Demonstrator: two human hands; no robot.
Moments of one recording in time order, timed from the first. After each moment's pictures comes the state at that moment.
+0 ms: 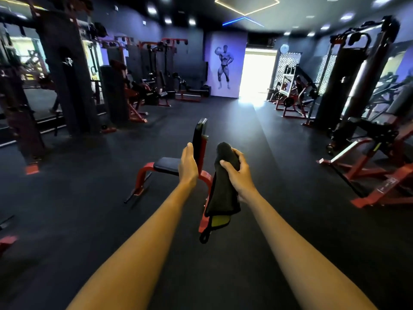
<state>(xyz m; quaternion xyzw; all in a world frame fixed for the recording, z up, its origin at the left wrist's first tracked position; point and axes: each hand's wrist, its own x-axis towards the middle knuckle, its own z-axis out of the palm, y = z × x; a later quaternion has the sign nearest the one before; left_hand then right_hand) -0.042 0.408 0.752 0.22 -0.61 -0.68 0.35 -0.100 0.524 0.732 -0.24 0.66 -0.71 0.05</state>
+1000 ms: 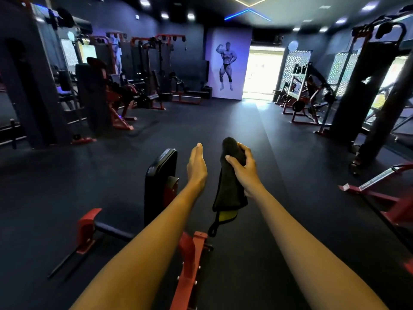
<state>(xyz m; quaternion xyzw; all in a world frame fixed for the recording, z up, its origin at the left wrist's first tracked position) -0.767 0.244 0.735 0.22 -0.61 -0.68 0.34 -0.831 0.346 0.725 -0.24 0.69 -0.69 0.03</state>
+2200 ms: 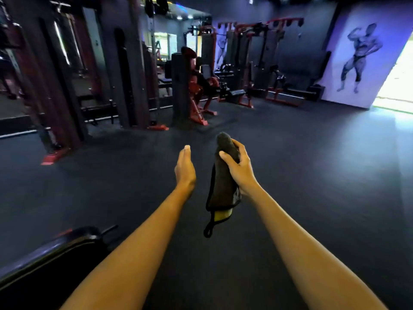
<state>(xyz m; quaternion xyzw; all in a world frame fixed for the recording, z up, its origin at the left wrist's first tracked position) -1.371 -0.079 0.696 0.41 -0.52 -0.55 0.51 -1.493 -0.021 0.703 -0.45 0.57 -0.64 0.25</state>
